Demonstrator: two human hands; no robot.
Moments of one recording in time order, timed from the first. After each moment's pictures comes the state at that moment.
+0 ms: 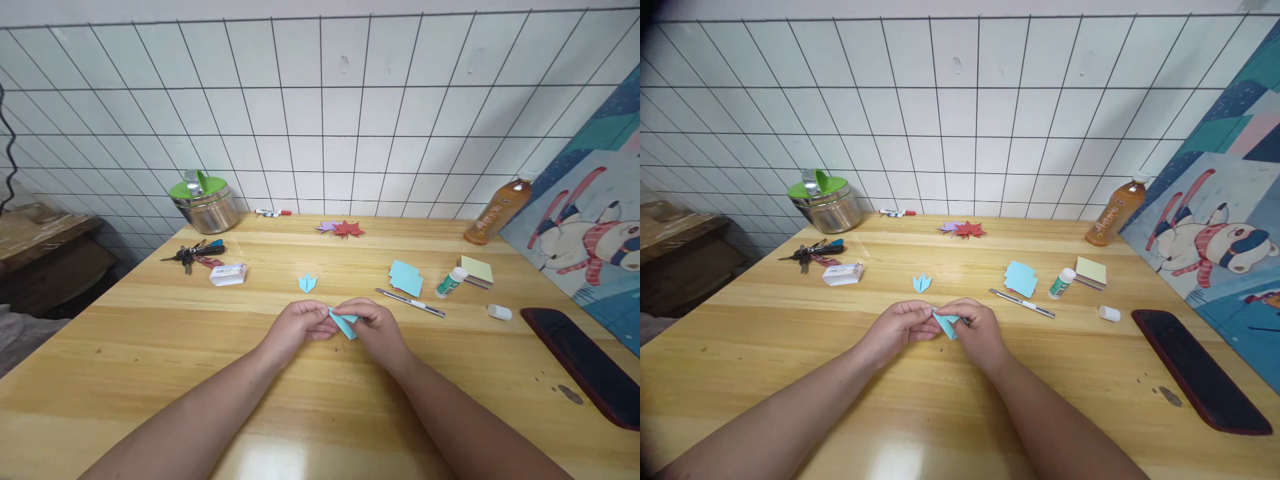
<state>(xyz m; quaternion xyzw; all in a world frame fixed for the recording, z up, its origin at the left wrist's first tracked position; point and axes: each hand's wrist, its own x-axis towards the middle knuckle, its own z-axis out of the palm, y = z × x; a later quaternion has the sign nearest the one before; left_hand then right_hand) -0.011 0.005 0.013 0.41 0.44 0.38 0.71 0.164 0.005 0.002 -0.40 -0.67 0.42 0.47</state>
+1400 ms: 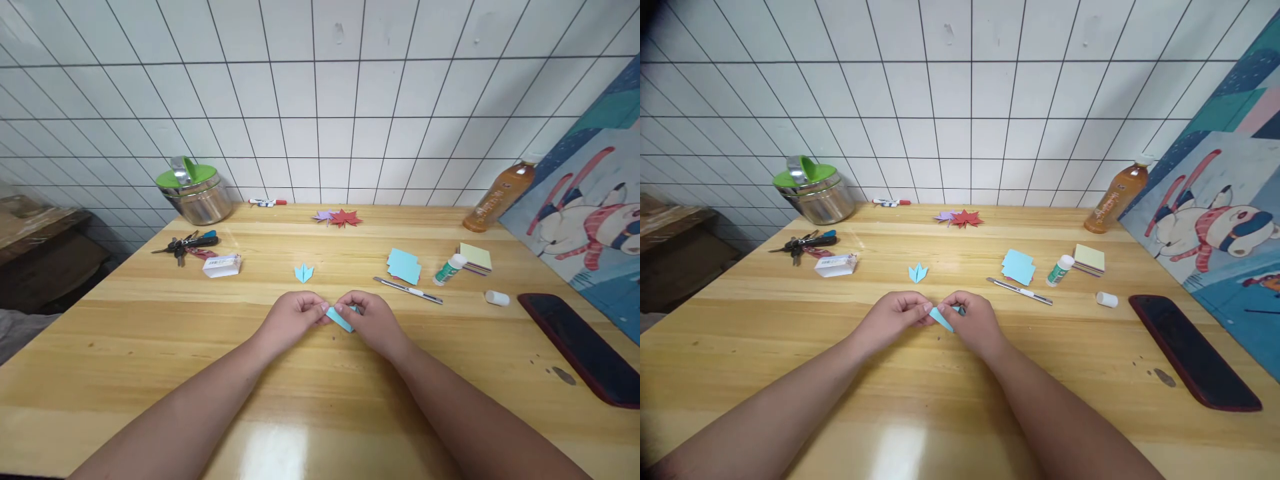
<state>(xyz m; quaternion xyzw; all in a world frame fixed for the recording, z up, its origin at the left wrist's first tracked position) -0.014 0.008 0.010 0.60 0.50 0.31 0.54 0.162 0.003 0.006 -0.53 -0.63 0.45 0.36</state>
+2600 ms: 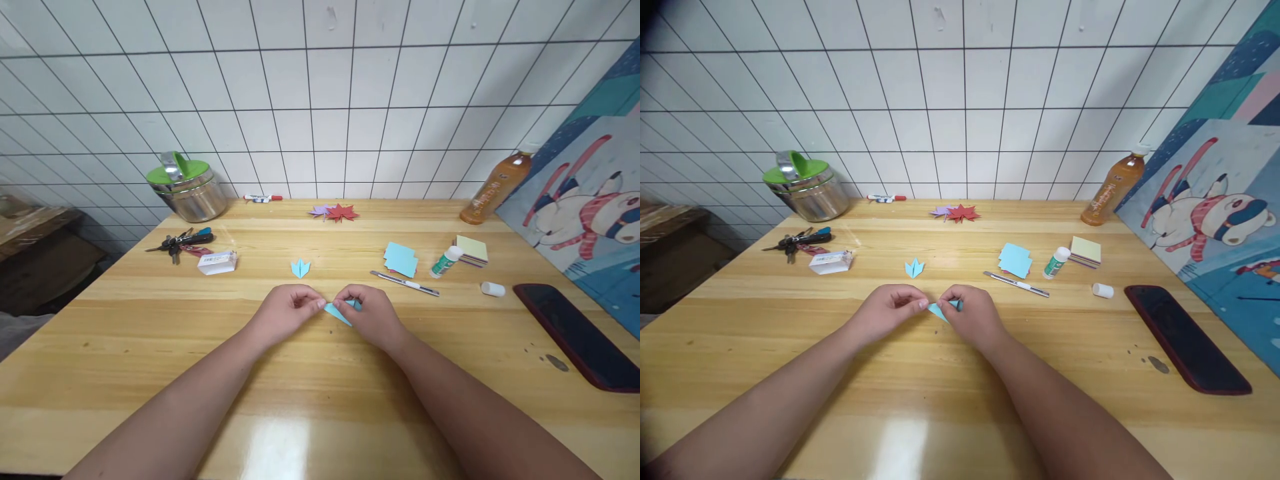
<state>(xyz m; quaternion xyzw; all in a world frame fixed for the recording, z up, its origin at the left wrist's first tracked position) -0.023 0.014 0.014 0.69 0.50 0.28 0.44 0.167 0.002 0.009 -0.54 -0.71 0.32 0.31</state>
